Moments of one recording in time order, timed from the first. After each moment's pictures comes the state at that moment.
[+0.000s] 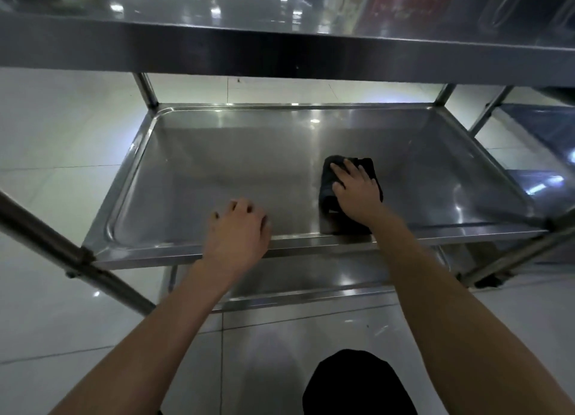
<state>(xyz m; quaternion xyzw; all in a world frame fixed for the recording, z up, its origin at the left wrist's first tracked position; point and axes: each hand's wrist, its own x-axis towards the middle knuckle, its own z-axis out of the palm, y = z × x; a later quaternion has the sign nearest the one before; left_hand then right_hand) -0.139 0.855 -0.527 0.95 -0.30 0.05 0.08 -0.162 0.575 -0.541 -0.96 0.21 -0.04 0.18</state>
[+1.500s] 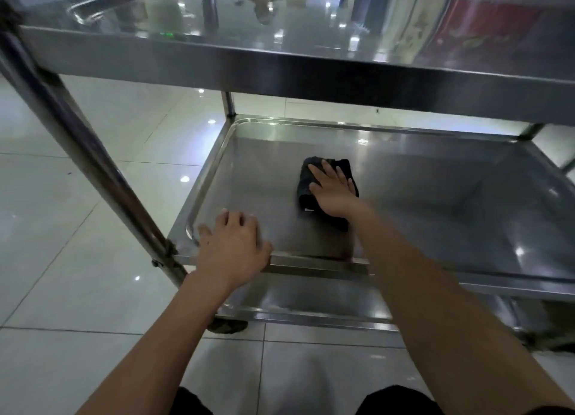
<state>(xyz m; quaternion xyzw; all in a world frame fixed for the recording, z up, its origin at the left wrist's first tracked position) -0.103 0.970 -0.513 0.98 -0.19 -0.02 0.05 -0.035 0.717 -0.527 -0.97 0.10 0.07 0.21</state>
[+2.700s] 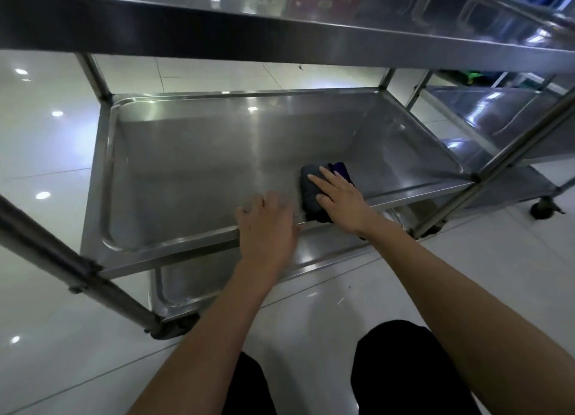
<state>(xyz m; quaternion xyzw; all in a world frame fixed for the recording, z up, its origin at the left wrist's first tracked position) -0.160 0.860 -0.527 0.91 -0.39 0.05 0.15 -0.227 0.675 -0.514 -0.97 0.21 0.00 0.13</state>
